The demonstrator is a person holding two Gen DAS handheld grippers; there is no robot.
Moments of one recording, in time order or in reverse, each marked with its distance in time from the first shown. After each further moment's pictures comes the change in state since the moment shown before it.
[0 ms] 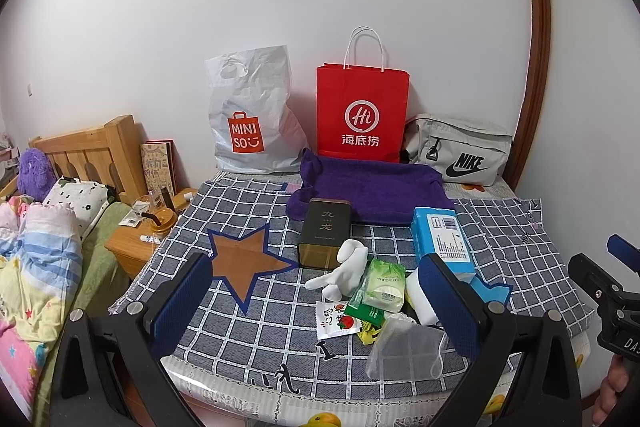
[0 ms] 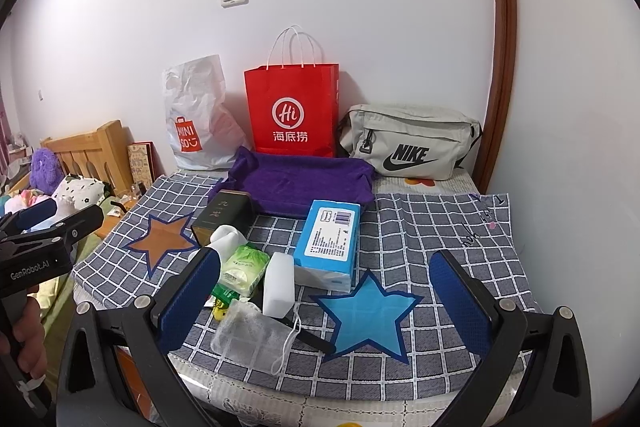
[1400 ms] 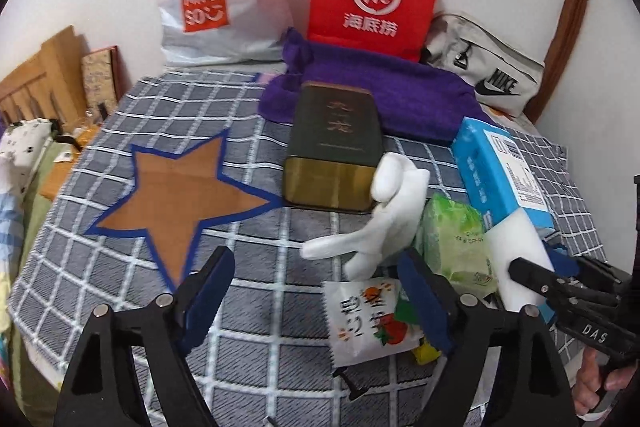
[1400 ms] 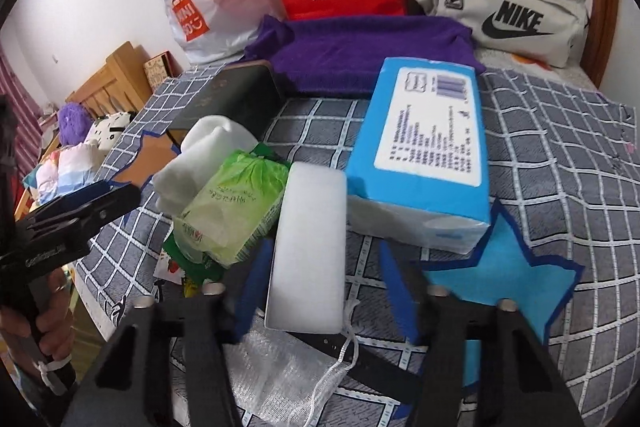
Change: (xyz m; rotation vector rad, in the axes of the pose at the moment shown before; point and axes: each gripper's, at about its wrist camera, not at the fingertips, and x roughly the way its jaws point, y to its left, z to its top) left arm 0.202 0.016 -0.061 -0.023 0.310 -0.137; right arm 0.218 0.027 -0.066 0.021 0.397 0.254
